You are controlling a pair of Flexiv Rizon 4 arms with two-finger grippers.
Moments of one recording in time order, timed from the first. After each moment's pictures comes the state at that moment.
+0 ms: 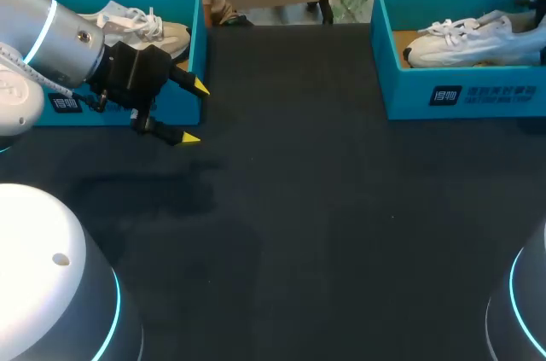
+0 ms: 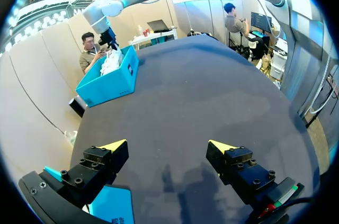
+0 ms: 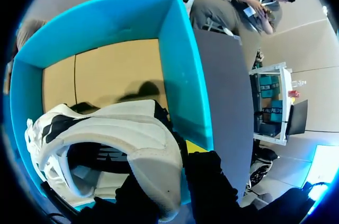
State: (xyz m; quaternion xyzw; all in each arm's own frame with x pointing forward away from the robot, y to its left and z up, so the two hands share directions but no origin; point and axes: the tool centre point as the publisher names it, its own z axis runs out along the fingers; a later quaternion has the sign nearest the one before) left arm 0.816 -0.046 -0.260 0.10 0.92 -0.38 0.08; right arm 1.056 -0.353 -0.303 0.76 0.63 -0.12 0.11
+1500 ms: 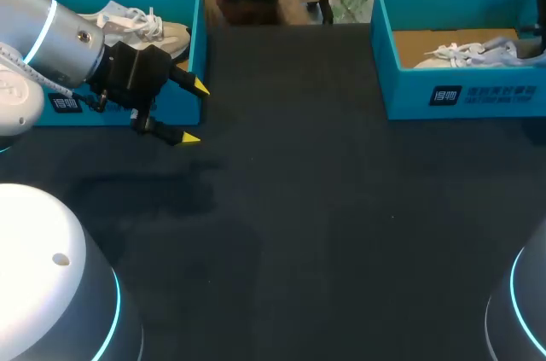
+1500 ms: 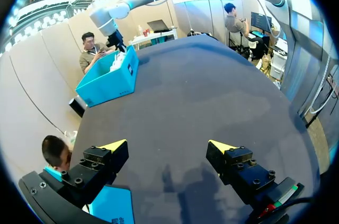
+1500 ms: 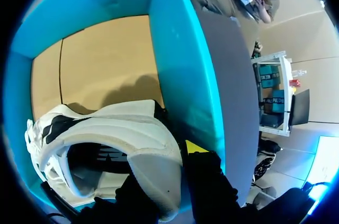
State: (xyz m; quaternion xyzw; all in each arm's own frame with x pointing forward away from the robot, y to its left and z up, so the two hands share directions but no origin) left arm 0.816 -0.046 -0.260 0.10 0.92 -0.38 0.08; right arm 1.017 -0.363 -0.338 0.77 0.61 -0.13 0.10
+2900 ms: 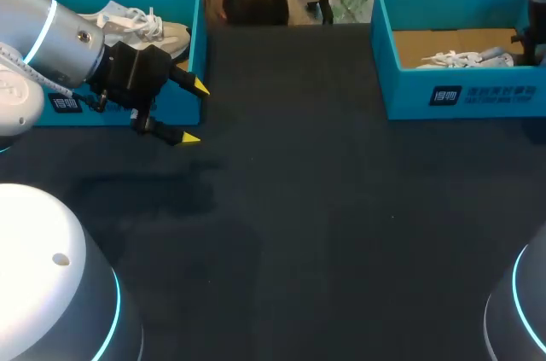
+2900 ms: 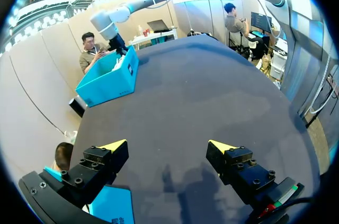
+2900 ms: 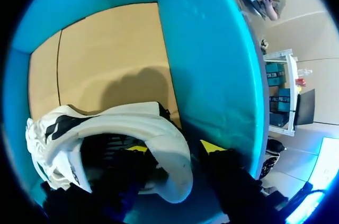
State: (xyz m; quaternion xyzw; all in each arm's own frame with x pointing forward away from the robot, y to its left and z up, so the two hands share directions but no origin) left arm 0.816 -0.046 -0.260 0.10 0.92 -0.38 0.08; right arm 1.017 -0.351 -0.362 0.78 0.61 -0.12 0.08
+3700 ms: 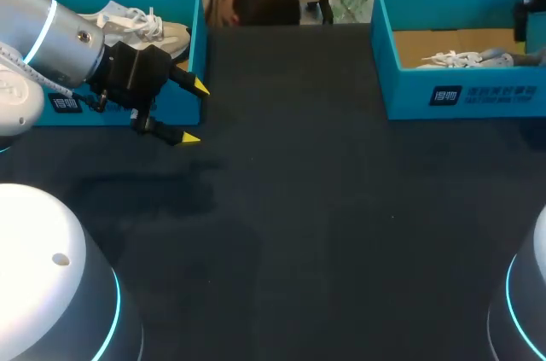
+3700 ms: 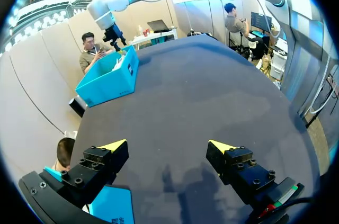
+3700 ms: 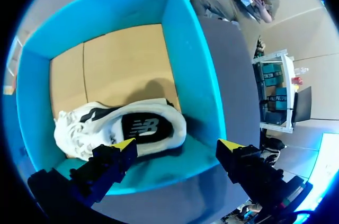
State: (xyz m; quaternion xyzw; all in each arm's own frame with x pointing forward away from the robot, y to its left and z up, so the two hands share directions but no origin) left arm 0.816 -0.046 -0.260 0.10 0.92 -0.38 0.08; right arm 1.010 -0.321 -0.289 0.78 0.61 -0.10 0.09
